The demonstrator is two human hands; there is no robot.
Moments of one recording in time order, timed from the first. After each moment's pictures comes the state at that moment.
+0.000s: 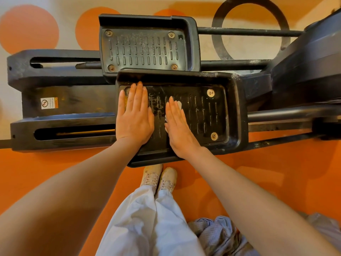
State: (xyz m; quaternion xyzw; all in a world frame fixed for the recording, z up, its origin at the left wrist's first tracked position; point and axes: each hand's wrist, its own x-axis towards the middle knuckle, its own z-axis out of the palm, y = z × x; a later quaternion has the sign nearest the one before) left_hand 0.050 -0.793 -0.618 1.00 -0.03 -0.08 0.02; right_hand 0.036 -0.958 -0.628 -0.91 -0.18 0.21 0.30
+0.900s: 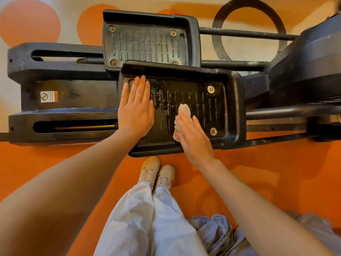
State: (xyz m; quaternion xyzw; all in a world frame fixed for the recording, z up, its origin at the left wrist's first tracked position) left_hand 0.047 -0.789 -0.610 0.99 -0.04 -0.08 0.05; right_hand -0.006 -0.990 -0.614 -0.94 -0.15 0.07 0.29
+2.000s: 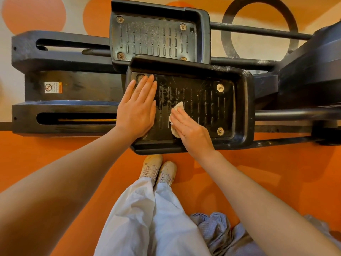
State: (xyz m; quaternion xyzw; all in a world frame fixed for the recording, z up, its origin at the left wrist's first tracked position) left_hand 0.040 -0.766 -0.619 0.99 -0.11 -0.02 0.08; right_hand 0.010 -0.972 -0.622 -0.93 -0.26 0.05 0.24
